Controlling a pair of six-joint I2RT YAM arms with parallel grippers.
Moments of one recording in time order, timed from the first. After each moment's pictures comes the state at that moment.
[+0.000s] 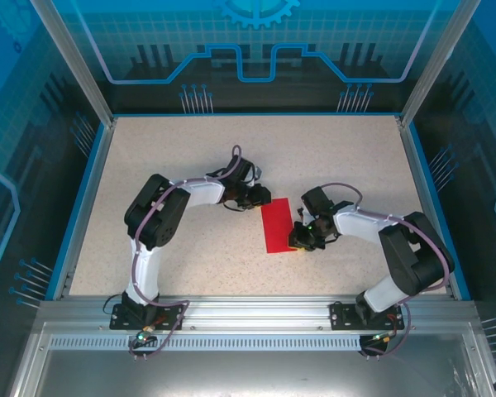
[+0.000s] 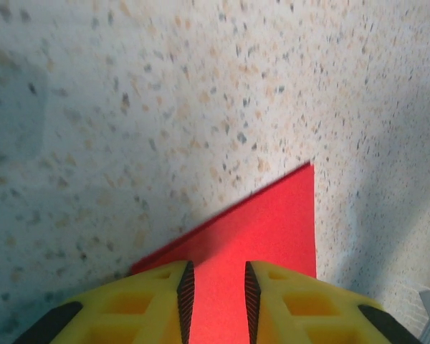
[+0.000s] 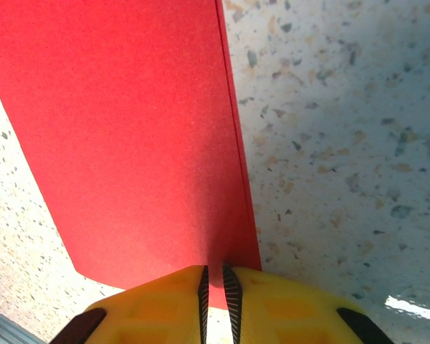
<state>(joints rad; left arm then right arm) -0.51 2.09 1.29 -0.13 0.46 -0.72 0.46 1.54 0.70 -0.50 -0.39 0.62</state>
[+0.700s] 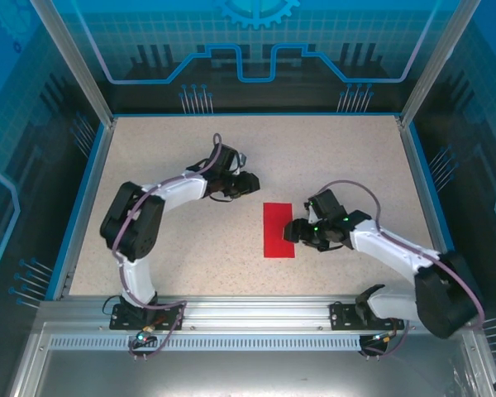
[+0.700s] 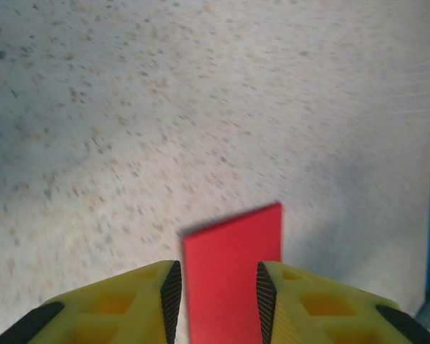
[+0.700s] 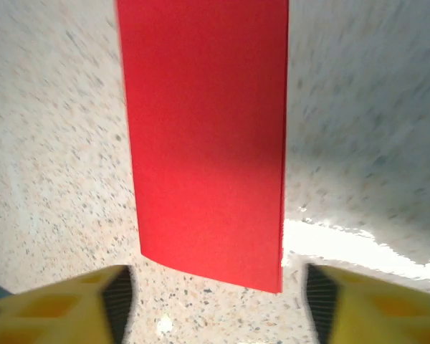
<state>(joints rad) -0.45 1.86 1.21 -0.22 0.42 -0.71 0.50 1.21 0.65 -0.50 -0.26 0.70</state>
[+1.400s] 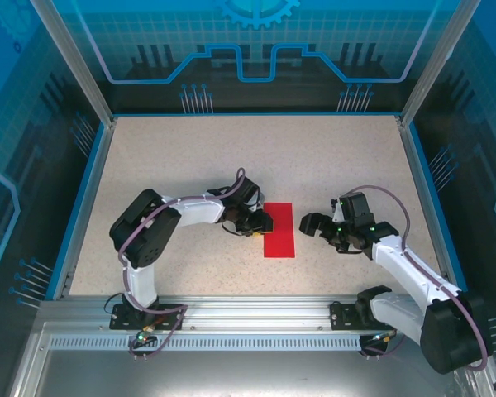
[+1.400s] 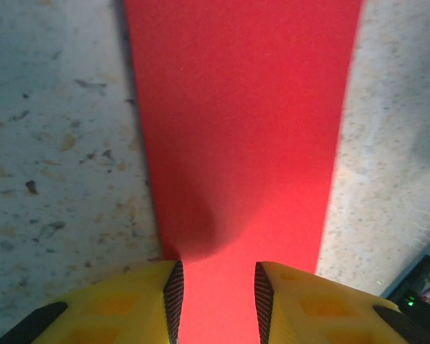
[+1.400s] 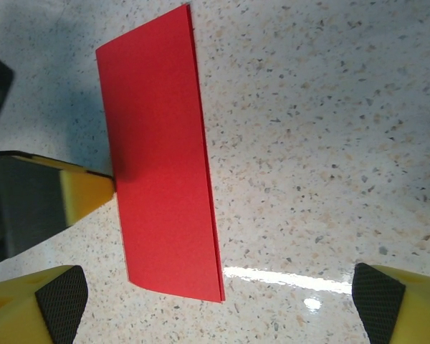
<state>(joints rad) -0.66 1.90 1.07 -0.26 0.48 -0.80 0.27 1.02 0.54 -0.50 -0.35 0.65</state>
